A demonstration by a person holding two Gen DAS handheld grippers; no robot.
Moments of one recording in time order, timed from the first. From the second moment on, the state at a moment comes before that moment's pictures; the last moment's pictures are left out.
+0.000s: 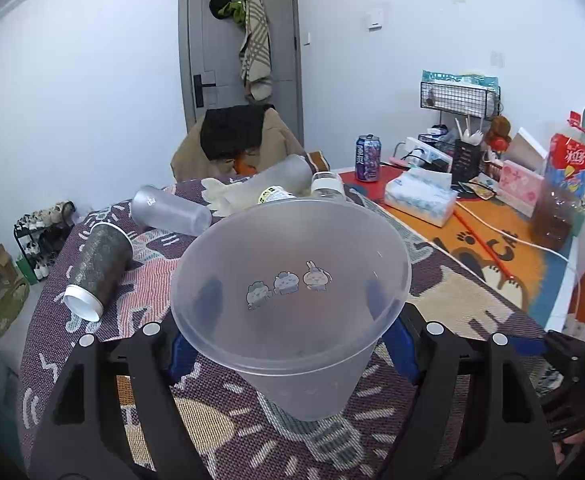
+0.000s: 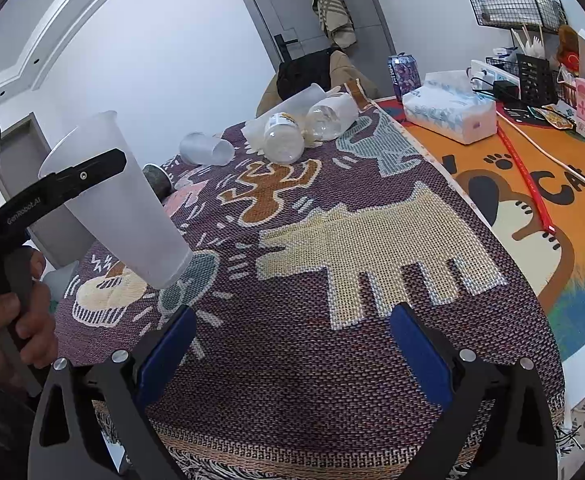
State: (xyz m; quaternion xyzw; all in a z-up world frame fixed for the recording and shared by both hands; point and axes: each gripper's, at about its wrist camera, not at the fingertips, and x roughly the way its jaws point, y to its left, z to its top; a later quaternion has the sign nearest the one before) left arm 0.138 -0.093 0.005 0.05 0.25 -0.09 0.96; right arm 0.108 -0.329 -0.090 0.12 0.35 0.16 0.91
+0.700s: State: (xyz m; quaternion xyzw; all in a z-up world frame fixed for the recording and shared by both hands) left arm 0.126 -0.088 -0.015 0.03 0.29 -0.11 0.95; right arm 0.107 -0.321 -0.088 0.12 0.35 0.17 0.91
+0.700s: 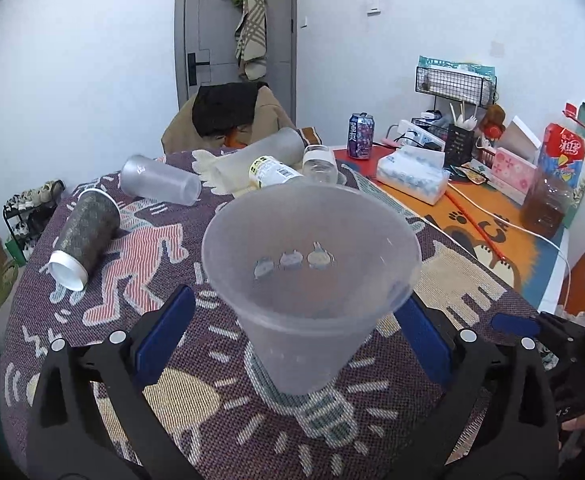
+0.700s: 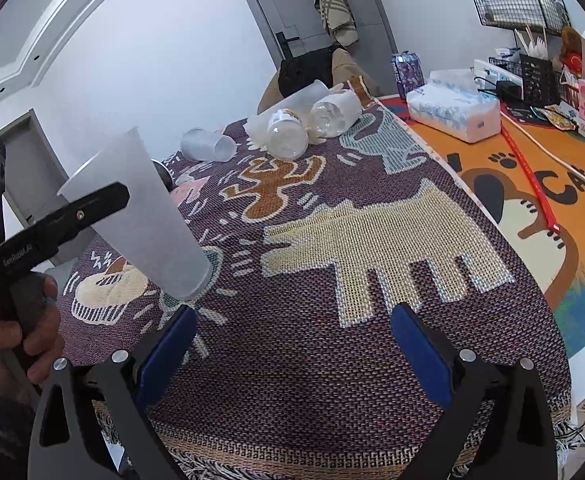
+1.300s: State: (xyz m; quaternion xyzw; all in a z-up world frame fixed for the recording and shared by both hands) left arm 0.082 -0.056 -0.005 0.02 0.28 -0.10 0.96; right arm 0.083 -0.307 -0.054 0.10 0.31 0.17 0.93
